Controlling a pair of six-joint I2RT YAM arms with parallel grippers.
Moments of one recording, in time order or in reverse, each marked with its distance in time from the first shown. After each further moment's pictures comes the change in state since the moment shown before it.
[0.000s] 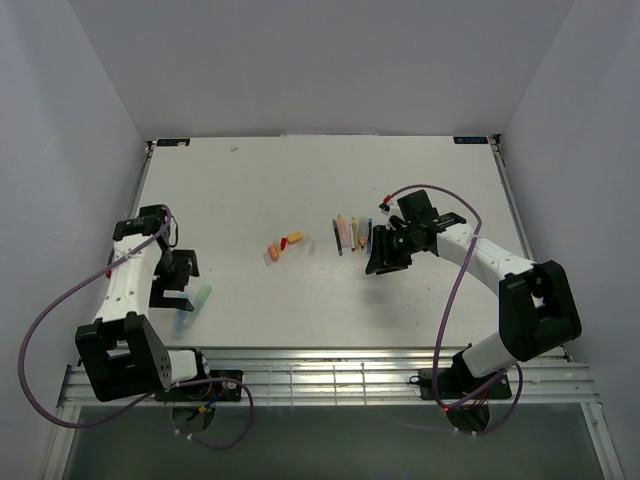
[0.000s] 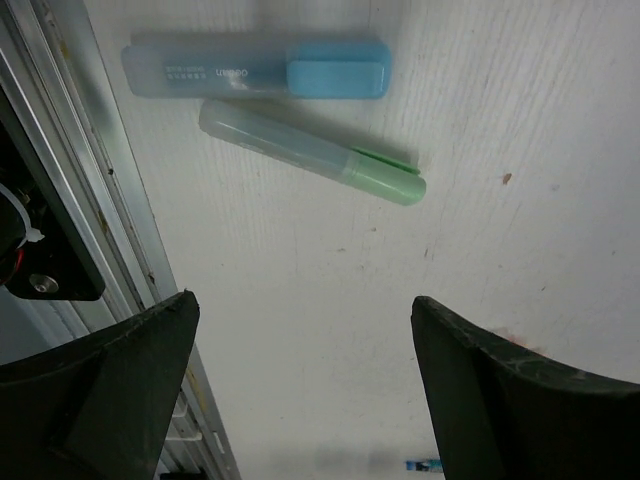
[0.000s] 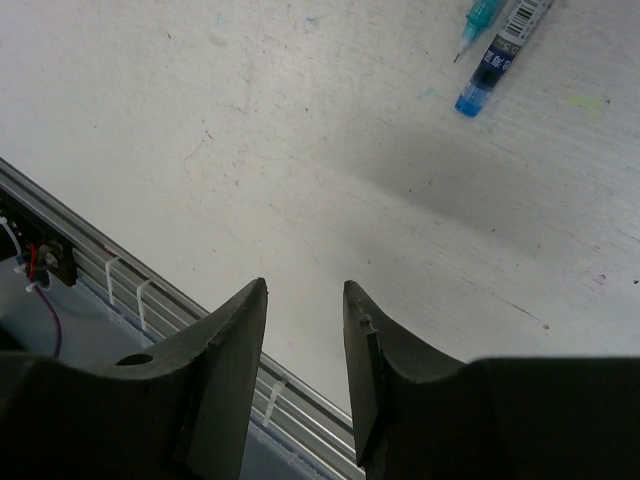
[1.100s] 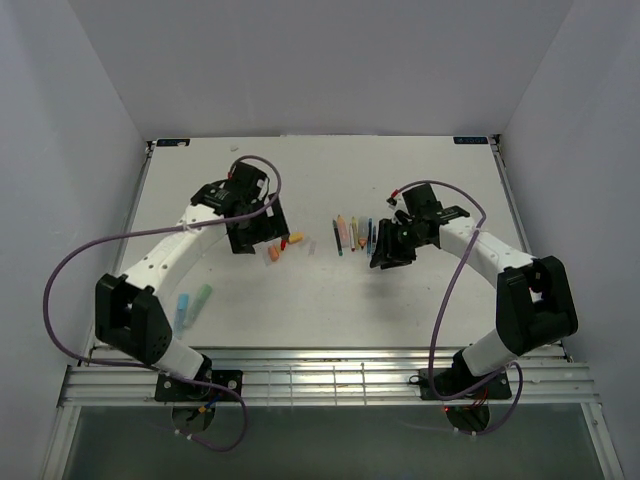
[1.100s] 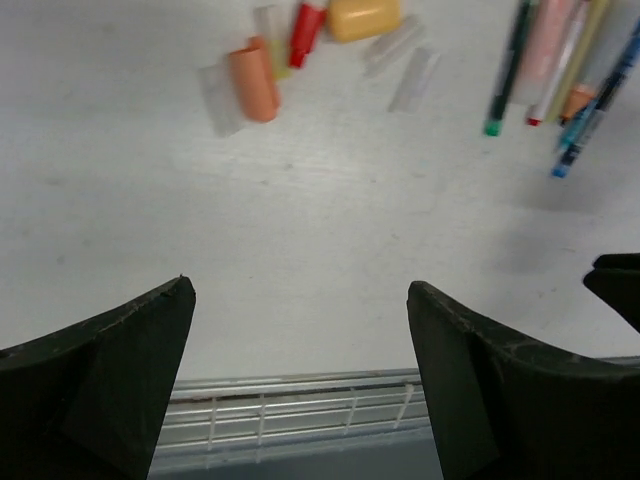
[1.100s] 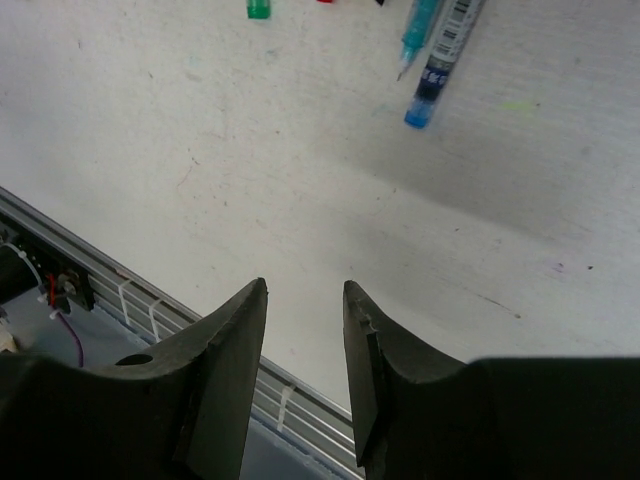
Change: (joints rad) left arm -0.635 0.284 0.365 0.366 0.113 0.693; right arm -0.062 0.037 0.052 -0.042 0.020 0.039
